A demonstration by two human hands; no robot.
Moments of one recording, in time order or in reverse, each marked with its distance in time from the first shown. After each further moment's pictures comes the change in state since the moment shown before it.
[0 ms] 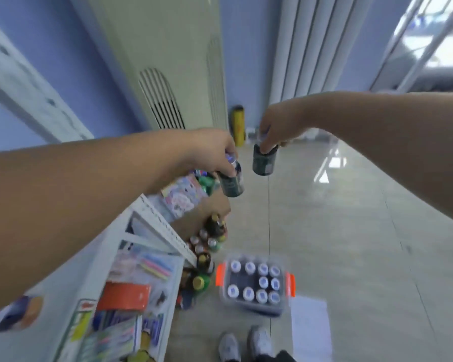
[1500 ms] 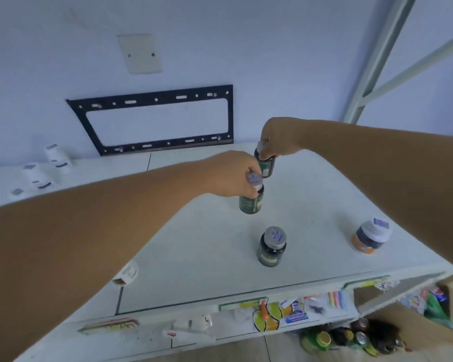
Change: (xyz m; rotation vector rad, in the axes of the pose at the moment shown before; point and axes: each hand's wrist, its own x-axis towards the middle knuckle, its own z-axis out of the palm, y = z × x) left_hand -0.582 -0.102 0.181 -0.463 0.617 -1.066; right_hand -0.169 -0.638 0.054 -0.389 0.083 -1.128
